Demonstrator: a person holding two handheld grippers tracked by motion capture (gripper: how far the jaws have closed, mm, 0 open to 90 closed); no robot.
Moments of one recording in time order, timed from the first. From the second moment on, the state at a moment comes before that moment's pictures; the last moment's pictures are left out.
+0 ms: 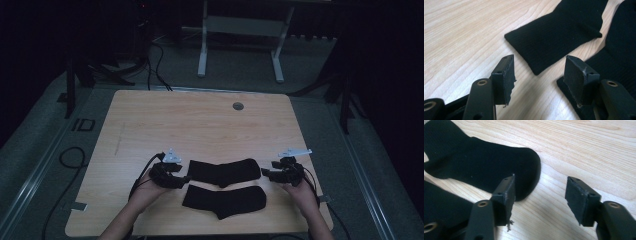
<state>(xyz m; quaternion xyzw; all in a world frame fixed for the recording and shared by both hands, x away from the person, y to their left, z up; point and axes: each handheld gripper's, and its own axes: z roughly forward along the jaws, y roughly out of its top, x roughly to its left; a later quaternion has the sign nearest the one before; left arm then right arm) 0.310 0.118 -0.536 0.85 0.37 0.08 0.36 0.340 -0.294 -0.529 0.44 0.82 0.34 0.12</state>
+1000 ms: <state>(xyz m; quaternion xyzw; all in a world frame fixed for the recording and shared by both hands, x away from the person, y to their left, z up) 0.351 0.099 -0.559 0.84 0.40 0.10 0.34 0.370 -0.254 -0.550 0.43 0.84 0.29 0.13</state>
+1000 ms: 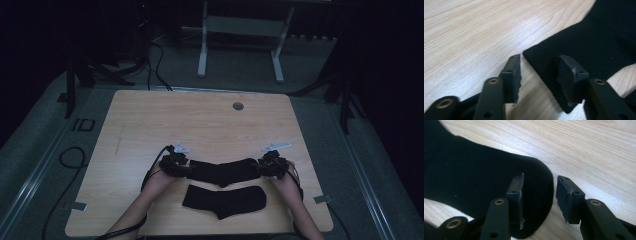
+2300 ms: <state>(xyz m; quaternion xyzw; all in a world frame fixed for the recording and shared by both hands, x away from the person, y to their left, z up) 0.299 0.106 -0.474 0.85 0.34 0.13 0.38 0.303 -0.261 -0.460 0.36 0.83 0.40 0.17</state>
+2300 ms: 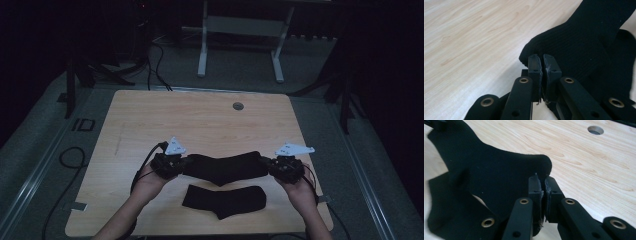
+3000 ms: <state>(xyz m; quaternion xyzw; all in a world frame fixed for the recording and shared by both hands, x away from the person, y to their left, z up) 0.253 0.103 -0.511 0.87 0.32 0.07 0.37 0.242 -0.278 -0.500 0.38 0.83 0.40 0.10</state>
